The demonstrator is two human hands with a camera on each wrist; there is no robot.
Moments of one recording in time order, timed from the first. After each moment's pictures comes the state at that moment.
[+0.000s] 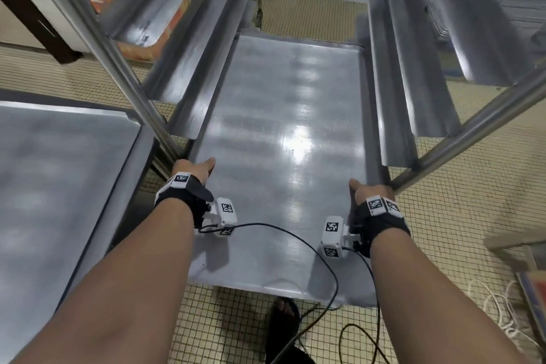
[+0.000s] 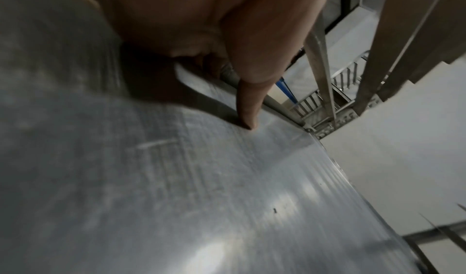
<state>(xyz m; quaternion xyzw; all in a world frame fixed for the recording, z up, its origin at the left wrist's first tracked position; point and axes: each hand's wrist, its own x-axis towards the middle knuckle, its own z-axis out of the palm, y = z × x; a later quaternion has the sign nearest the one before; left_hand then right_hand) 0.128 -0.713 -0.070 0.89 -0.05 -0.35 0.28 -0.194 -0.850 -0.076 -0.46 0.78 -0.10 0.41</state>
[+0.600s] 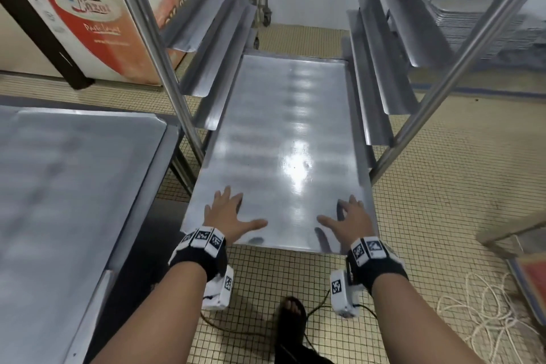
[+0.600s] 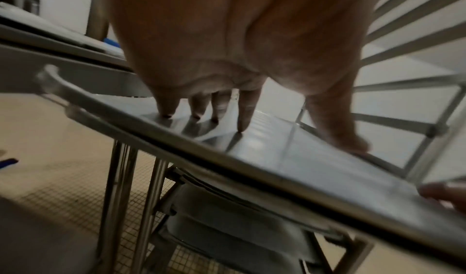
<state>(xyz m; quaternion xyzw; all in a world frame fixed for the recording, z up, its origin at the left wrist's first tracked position) 0.033 -0.584 -0.082 0.83 -0.46 -0.32 0.09 -0.226 -0.702 -0.071 -0.71 0.62 -0.03 0.33</state>
